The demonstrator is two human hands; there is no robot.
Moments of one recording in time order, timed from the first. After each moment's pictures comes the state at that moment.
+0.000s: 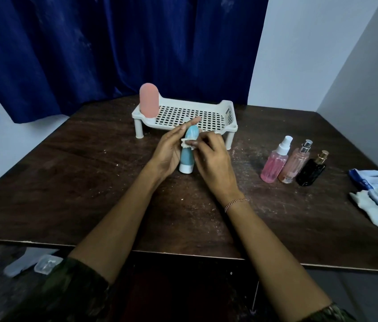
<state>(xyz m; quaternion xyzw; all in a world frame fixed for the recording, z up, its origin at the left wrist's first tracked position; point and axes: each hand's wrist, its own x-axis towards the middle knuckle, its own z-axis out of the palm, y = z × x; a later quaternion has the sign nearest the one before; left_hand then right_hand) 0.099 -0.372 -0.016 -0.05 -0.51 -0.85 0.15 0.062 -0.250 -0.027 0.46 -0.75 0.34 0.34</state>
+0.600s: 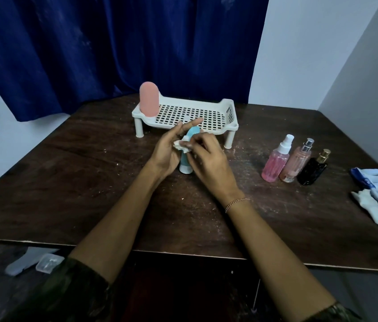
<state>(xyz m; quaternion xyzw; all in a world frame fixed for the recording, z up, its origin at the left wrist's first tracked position) 0.100 -0.373 -0.015 -0.06 -0.49 -0.86 0.13 0.068 -0.249 -0.025 0.51 -0.71 0.35 0.33</state>
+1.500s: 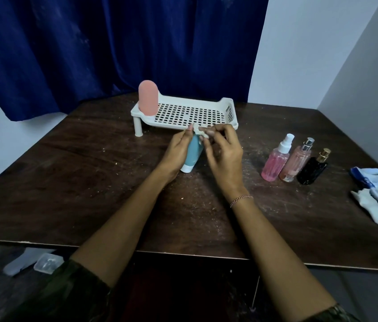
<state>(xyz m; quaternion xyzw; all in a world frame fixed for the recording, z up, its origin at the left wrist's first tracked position) 0.087 -0.358 -0.027 0.03 -0.66 -0.71 0.24 0.054 -0.241 -0.022 0.42 -0.70 0.47 0.34</state>
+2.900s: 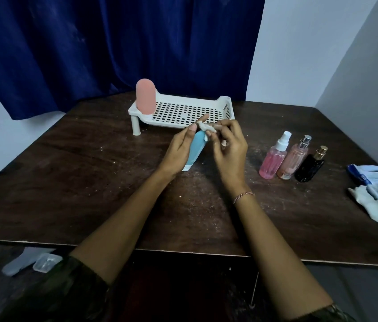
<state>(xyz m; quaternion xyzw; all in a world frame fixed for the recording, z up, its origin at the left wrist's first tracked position) 0.089 -0.354 -0.028 -0.06 -0.72 -0.65 0.24 0.043 -0.236 -0.019 0.38 -0.69 0.53 0.30</state>
